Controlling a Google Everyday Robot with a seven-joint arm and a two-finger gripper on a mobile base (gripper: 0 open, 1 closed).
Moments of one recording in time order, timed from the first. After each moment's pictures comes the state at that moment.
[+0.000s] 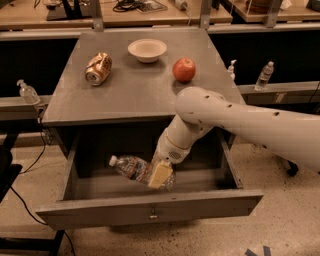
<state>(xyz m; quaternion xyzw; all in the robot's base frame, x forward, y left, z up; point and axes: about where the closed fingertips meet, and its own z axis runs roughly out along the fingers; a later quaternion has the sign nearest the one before) 0.507 0.006 0.669 -0.66 0.71 0.20 0.13</state>
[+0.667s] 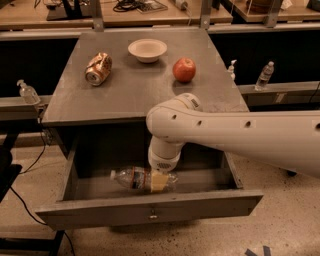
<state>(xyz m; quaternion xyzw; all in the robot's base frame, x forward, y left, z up) 0.508 0.001 0.652 -0.70 0.71 0.04 0.09</state>
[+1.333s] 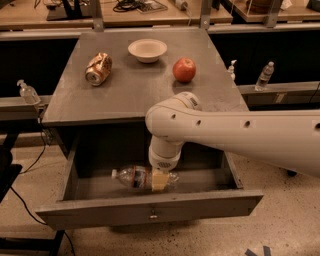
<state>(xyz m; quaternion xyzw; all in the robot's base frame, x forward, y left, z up) 0.510 -0.005 0.653 -0.70 0.71 0.03 0.08</state>
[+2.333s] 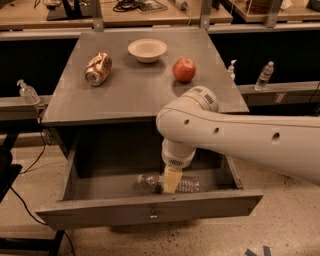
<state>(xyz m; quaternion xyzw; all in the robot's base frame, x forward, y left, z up) 0.512 -0.050 0.687 -0.64 0.76 -0.05 0.11</state>
